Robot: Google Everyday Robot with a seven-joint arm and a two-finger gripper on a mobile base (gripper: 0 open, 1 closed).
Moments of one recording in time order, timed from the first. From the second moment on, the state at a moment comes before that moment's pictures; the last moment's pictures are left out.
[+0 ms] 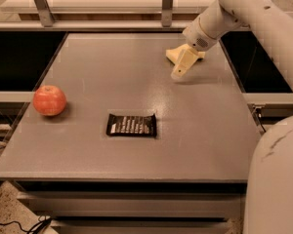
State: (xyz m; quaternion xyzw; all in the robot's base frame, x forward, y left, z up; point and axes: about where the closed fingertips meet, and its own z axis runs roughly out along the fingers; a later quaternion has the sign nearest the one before) arm 0.735 -0.115 0.853 -0.60 0.74 0.06 0.30
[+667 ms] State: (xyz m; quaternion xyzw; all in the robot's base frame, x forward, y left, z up) arm 0.743 -0.127 0.835 -0.57 0.76 0.09 0.30
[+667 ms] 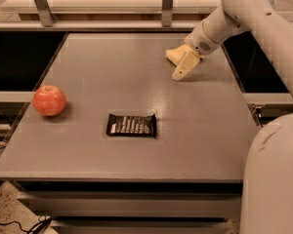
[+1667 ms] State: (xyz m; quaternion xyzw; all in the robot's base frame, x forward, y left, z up) arm 0.745 -0.129 0.843 -0.57 0.76 0.09 0.30
